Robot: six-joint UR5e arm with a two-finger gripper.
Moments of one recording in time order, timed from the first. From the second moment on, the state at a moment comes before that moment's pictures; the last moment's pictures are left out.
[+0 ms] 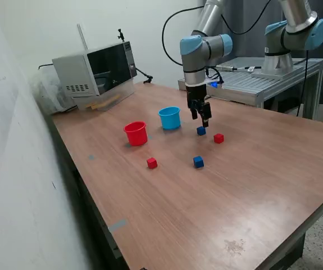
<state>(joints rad) -0.11 -1.00 1.84 -2.42 -1.58 3.28</state>
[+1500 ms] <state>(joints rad) -0.10 -1.06 1.80 -2.38 -1.59 3.24</state>
